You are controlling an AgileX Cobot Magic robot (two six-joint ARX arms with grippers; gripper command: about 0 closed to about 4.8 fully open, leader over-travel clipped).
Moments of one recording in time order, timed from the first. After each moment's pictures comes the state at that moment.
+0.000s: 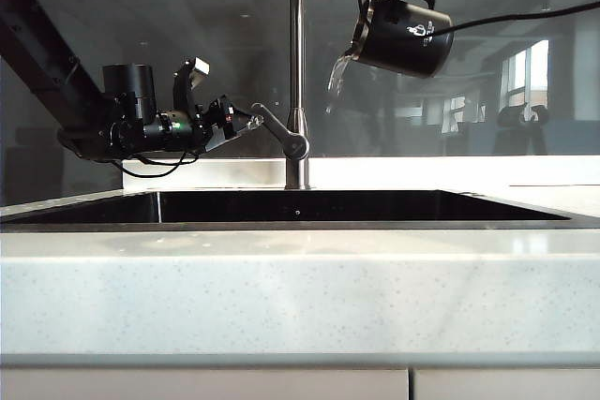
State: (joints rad) left arm -0.14 2.54 1.98 0.79 0.73 -0.29; right arm 0.42 1.76 1.60 0.12 0.42 -1.23
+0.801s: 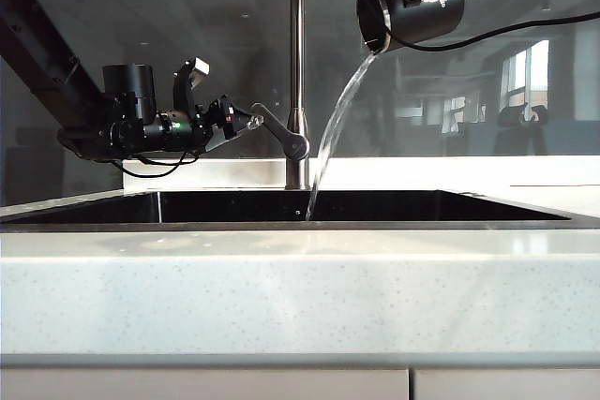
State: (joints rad) left arm -0.14 2.54 1.98 0.79 0.73 -0.29; right arm 0.47 1.74 1.60 0.17 0.43 -1.83
